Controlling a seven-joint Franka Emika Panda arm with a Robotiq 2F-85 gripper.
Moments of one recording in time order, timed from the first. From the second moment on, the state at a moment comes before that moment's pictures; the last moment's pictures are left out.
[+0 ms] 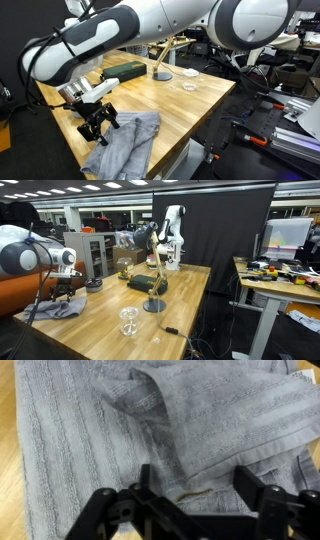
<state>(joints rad) 0.68 1.48 0.11 -0.51 -0.01 1.52 0.05</state>
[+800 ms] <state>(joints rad) 0.67 1.48 0.11 -0.51 -0.01 1.51 0.05</state>
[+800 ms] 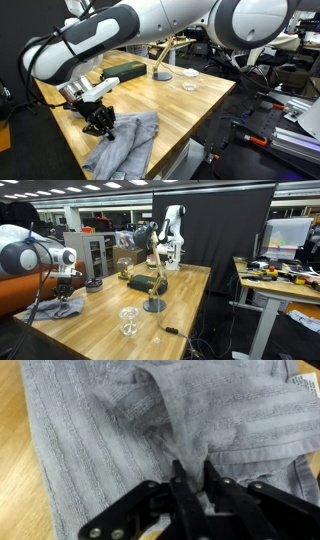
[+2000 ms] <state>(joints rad) 0.68 1.47 0.10 -0.47 -0.04 1.51 0.07</state>
